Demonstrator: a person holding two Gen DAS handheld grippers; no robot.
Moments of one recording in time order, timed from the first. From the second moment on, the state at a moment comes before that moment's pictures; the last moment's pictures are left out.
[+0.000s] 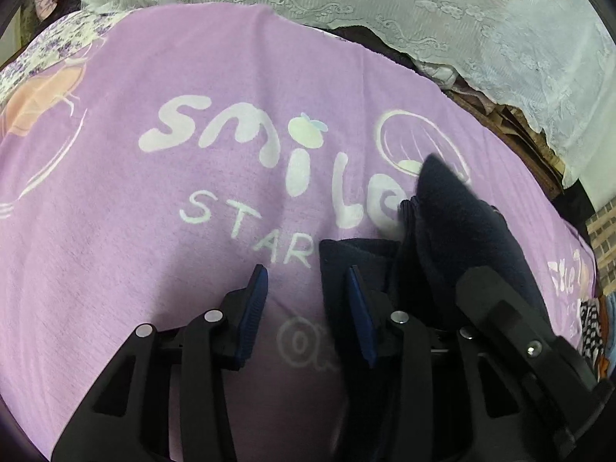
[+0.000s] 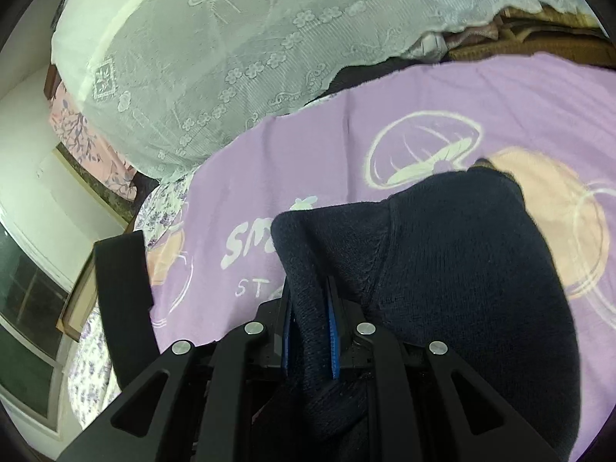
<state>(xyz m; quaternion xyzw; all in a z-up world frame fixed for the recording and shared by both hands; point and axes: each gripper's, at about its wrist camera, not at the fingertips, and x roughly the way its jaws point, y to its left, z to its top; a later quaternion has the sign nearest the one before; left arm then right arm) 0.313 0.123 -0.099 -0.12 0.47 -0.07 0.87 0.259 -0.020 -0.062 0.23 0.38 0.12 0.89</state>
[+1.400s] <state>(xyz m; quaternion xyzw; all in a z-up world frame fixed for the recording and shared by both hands) 0.272 0.122 -0.070 -0.13 0.47 -0.10 0.87 0.132 0.013 -0.075 -0.20 0.28 0.09 0.94</state>
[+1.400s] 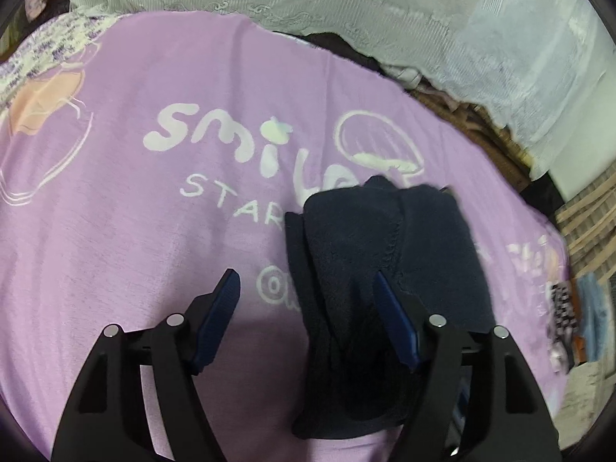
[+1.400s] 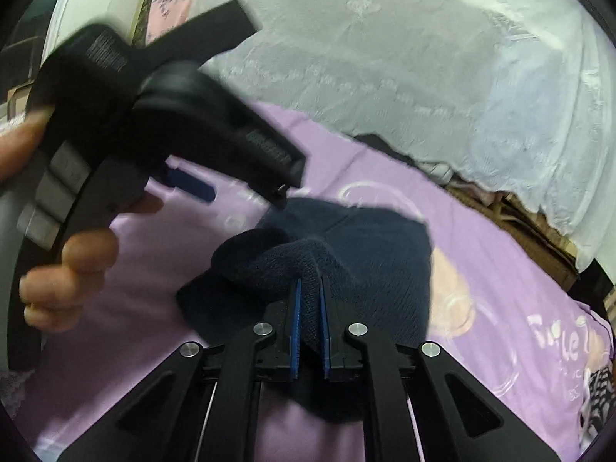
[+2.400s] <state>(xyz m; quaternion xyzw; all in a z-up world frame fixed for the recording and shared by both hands) 0.285 0.096 -0.102 -0.01 0.49 -0.05 0.87 0.296 -0.077 -0.086 0.01 0.43 0.07 0.90</state>
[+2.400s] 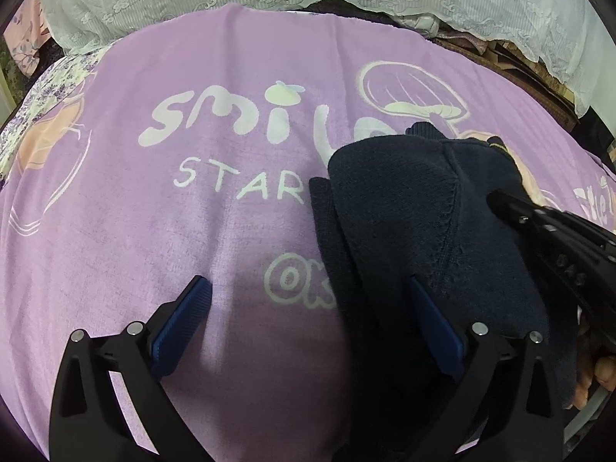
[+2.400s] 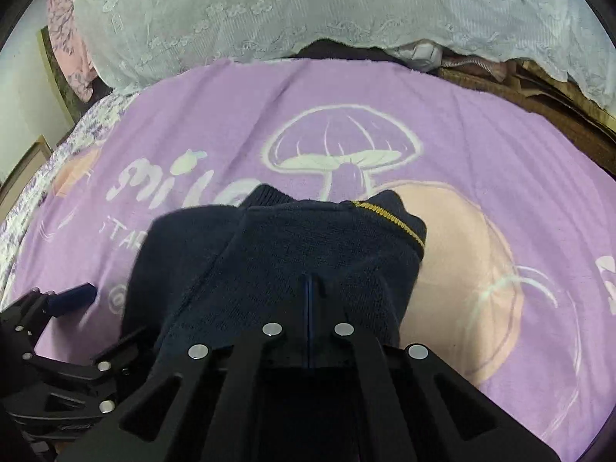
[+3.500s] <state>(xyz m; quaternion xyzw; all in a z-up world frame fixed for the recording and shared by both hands) 0.241 0.060 -0.073 0.02 0.41 -0.08 0.91 0.170 -0.111 -0.058 0.09 0.31 0.11 0.94</state>
